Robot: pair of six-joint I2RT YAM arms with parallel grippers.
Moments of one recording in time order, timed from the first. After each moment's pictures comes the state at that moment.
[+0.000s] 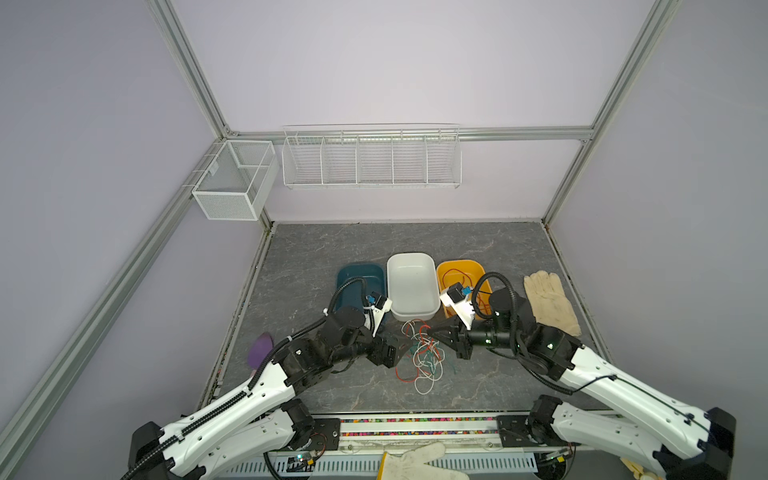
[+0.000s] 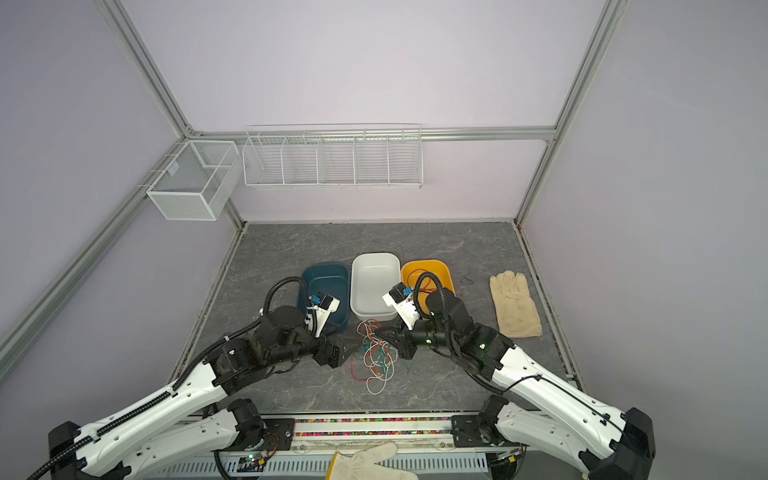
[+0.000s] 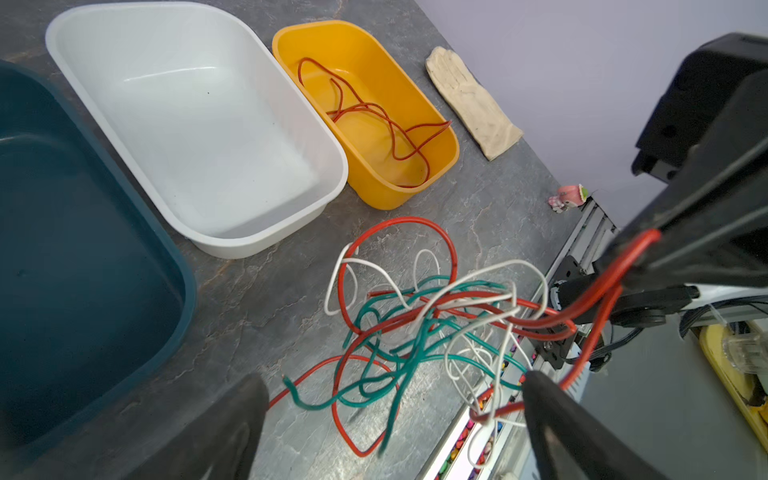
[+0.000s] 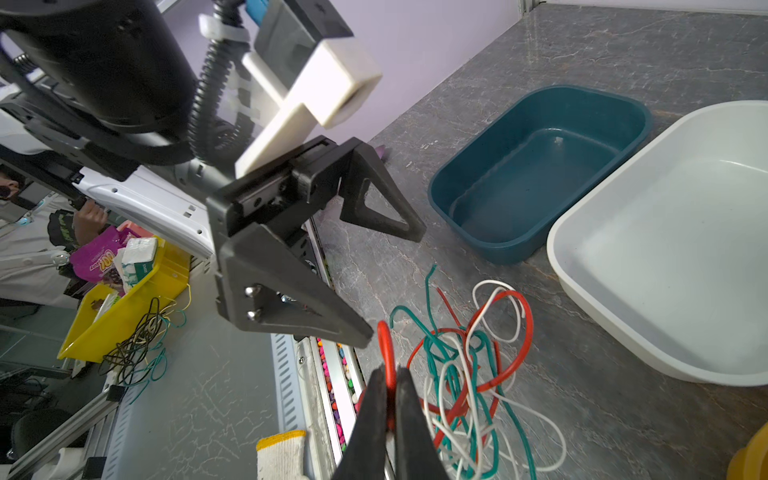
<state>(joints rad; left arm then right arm) -0.92 0.88 0.70 -0.40 0.17 -0.43 0.84 0.92 0.79 -0.31 -0.48 0.28</state>
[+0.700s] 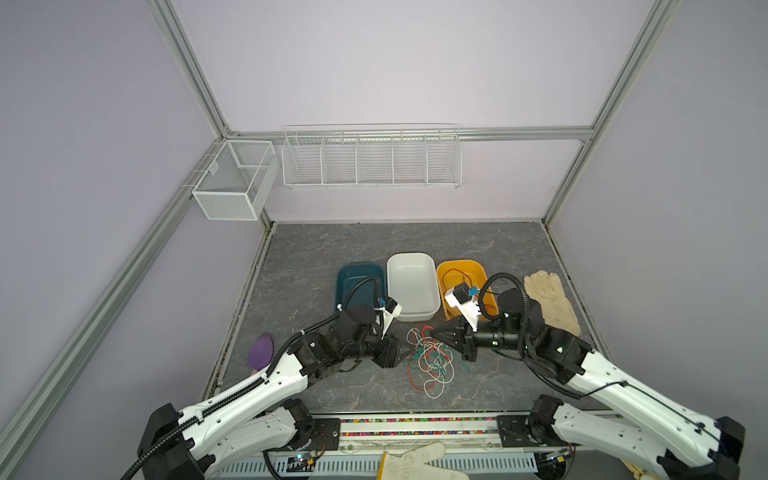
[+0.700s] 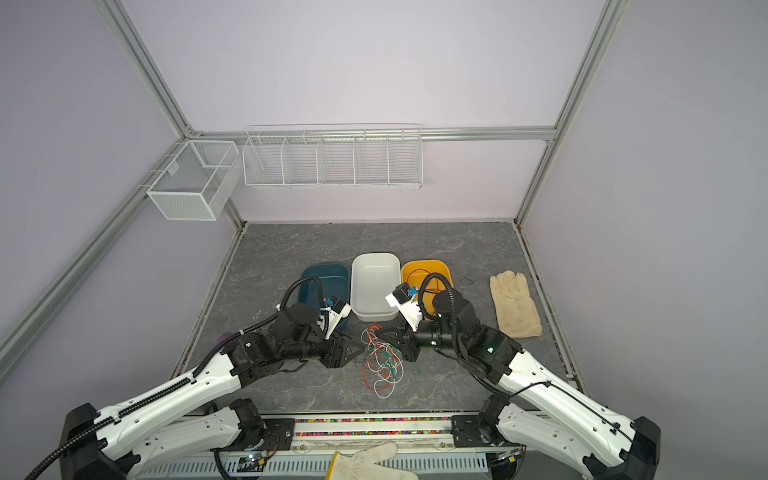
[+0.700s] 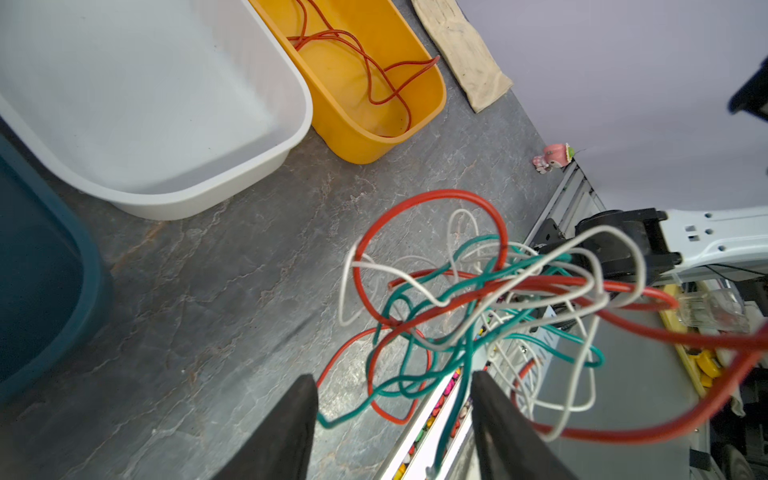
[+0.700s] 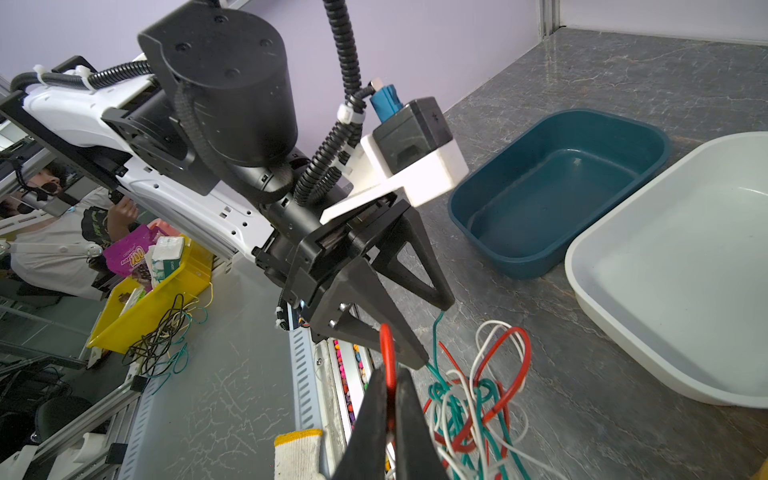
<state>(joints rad) -0.92 0.97 0.70 -0.38 0.31 -0.44 0.84 0.88 0.80 -0.32 -0.51 0.28</state>
